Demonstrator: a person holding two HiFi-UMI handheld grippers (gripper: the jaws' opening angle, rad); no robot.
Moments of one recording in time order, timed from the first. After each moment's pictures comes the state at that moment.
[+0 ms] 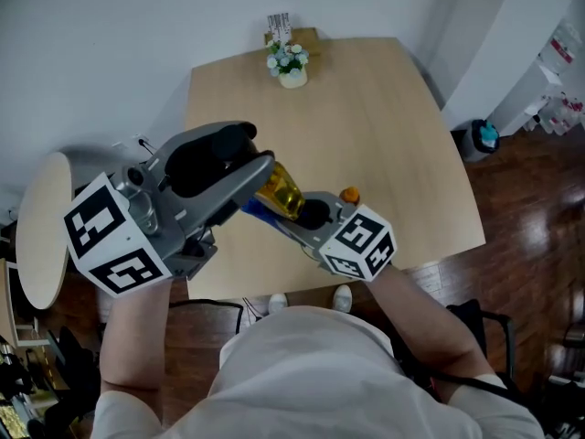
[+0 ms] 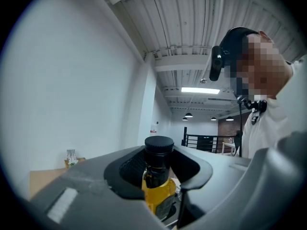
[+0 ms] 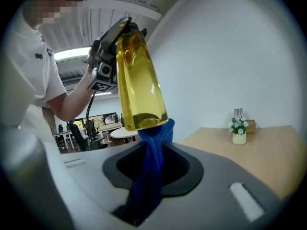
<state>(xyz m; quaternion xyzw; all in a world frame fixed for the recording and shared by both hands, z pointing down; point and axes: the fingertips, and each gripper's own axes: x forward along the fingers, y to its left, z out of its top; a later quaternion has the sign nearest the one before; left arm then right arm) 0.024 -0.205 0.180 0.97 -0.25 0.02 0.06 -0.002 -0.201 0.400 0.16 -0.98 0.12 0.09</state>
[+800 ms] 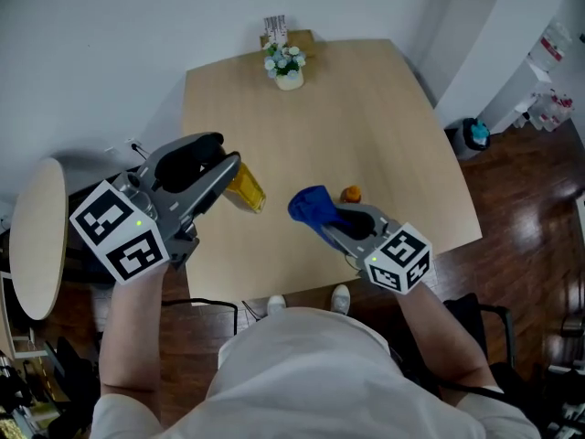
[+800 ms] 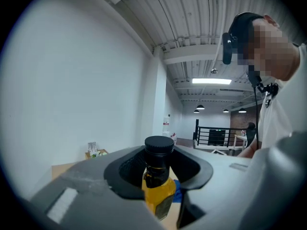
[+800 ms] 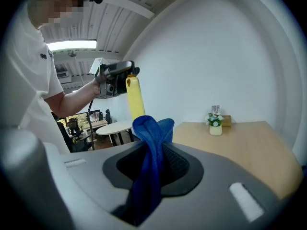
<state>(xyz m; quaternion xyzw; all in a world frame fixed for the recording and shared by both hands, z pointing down) -0.051 -0.232 0.230 0.94 -0.32 0.07 0.07 0.066 -0.193 0.422 0.26 -0.95 0.13 0.12</state>
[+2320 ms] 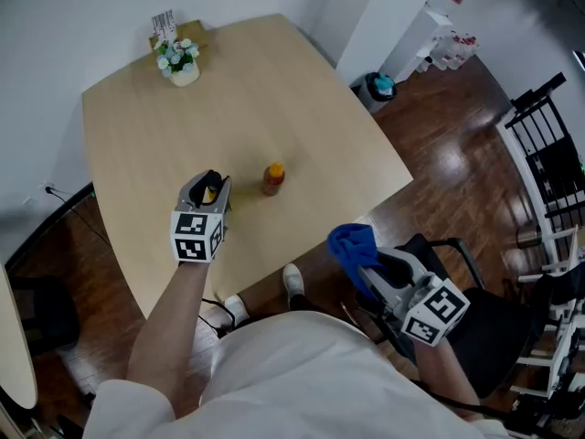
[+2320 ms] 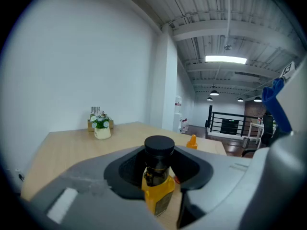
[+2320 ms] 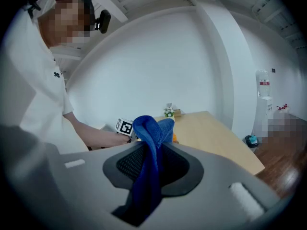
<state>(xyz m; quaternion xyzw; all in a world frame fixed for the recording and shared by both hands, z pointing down) 0.025 -0.306 0.518 0.91 -0.38 0.14 0.10 0.199 -0.044 0.392 0.50 -0.83 0.20 0.12</state>
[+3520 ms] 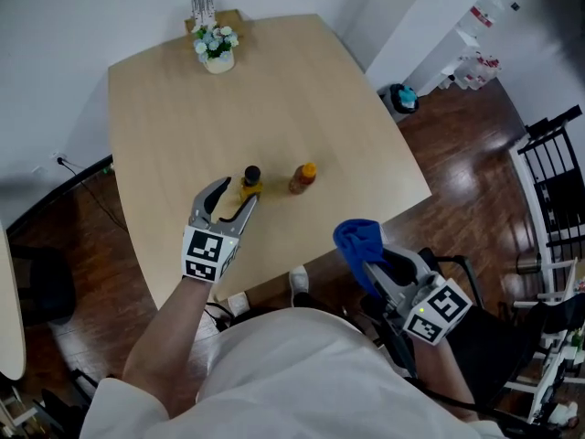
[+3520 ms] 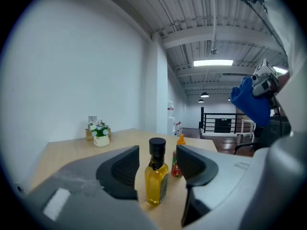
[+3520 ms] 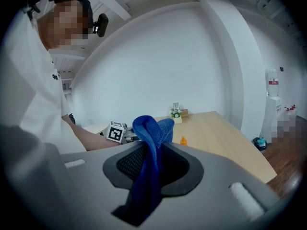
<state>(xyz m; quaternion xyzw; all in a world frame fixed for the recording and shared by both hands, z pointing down) -0.004 -0.254 0.495 0.93 -0.34 0.11 0.04 0.165 -0.068 0.390 0.48 -0.85 0.19 0.12</state>
